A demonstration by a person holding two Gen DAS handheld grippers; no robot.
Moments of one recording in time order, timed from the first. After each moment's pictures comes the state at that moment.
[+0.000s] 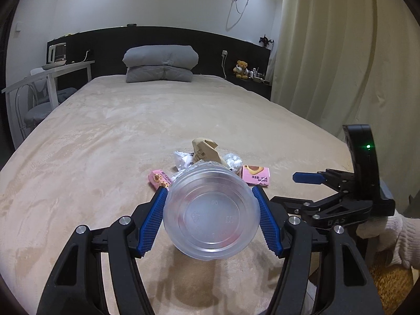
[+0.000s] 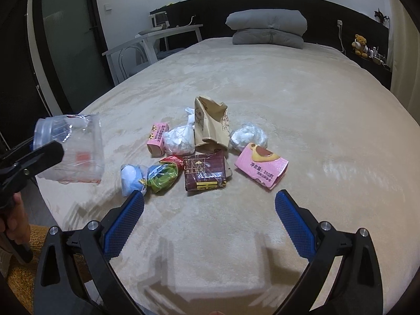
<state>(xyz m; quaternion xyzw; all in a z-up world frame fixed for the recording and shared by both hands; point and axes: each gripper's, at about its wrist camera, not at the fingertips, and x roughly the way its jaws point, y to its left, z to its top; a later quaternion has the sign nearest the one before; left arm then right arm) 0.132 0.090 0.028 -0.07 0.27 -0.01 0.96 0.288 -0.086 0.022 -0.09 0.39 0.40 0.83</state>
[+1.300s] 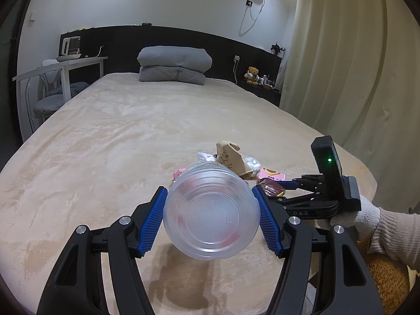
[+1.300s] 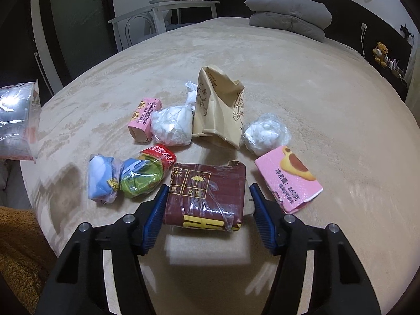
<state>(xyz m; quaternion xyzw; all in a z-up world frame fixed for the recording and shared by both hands) 0.111 0.123 0.031 -0.09 0.26 0.01 0.96 0.316 -0.045 -0.010 -0.15 0.40 0.41 0.80</state>
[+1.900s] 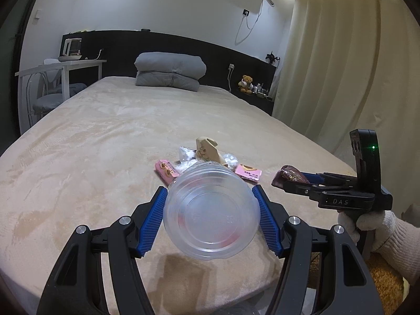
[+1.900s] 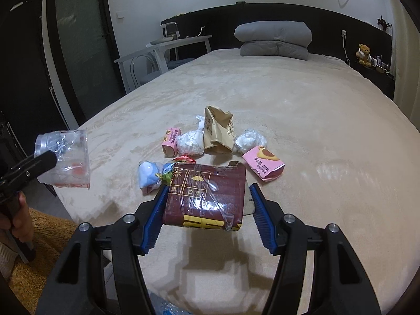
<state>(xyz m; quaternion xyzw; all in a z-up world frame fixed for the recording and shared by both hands) 0.067 0.082 0.027 -0.11 0.23 0.00 0.97 0.246 -0.136 0.051 -0.06 0.34 0.42 0.84</state>
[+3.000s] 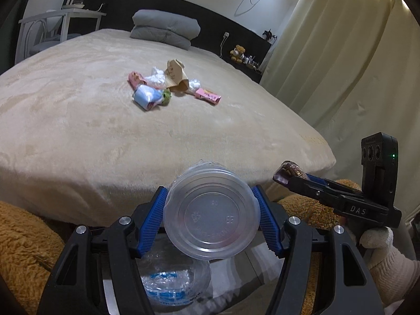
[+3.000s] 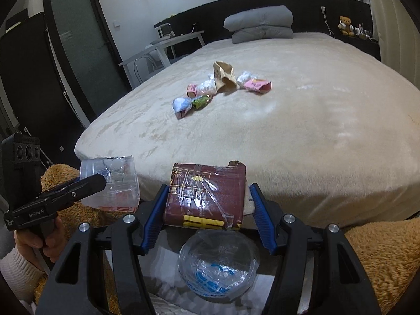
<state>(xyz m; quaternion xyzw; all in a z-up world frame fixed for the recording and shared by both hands) -0.021 -0.007 -0.050 -0.20 0.32 -0.04 0.93 0.104 -0.235 0.008 -0.01 0.41 0.41 0.82</state>
